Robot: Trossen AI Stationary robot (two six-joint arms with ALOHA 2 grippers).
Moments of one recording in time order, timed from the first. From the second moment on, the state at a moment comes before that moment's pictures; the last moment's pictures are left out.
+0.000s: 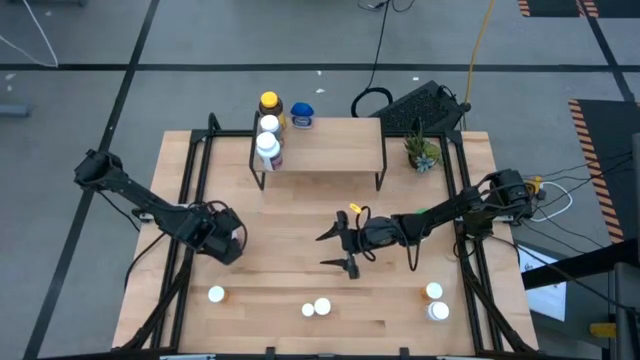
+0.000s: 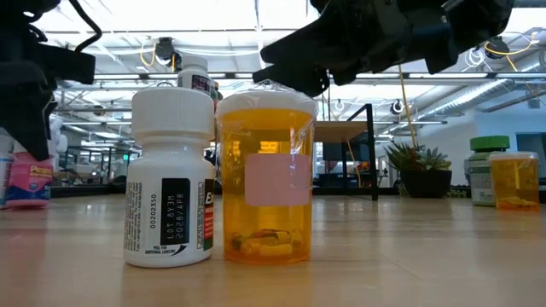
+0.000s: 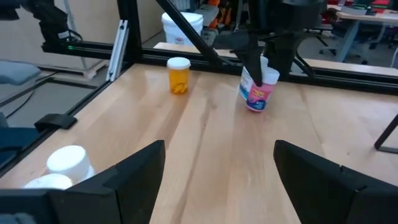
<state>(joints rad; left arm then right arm) -0.50 1.12 0.64 -1.02 -0.32 -1.09 0.22 1.71 0.75 0.71 0.03 -0.02</state>
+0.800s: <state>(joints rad) -0.45 1.16 0.64 -0.49 -0.37 -0.72 0.22 1.71 0.76 0.76 0.03 0.00</state>
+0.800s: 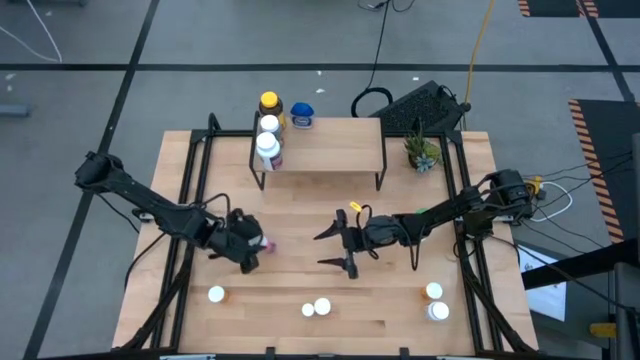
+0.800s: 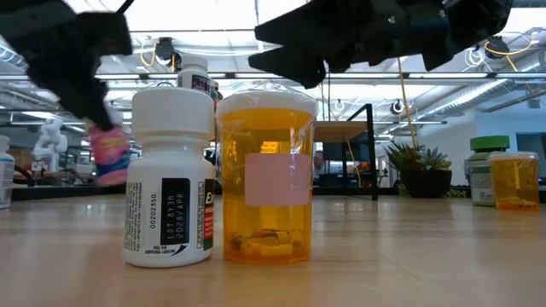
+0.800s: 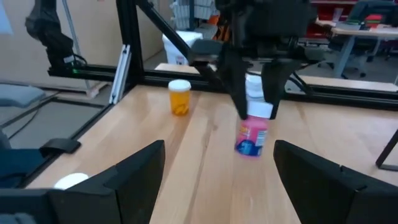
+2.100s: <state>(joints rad) -0.42 1.36 0.64 0.11 -0.39 -0.28 0.18 2.00 1.03 0.56 0.03 0.12</state>
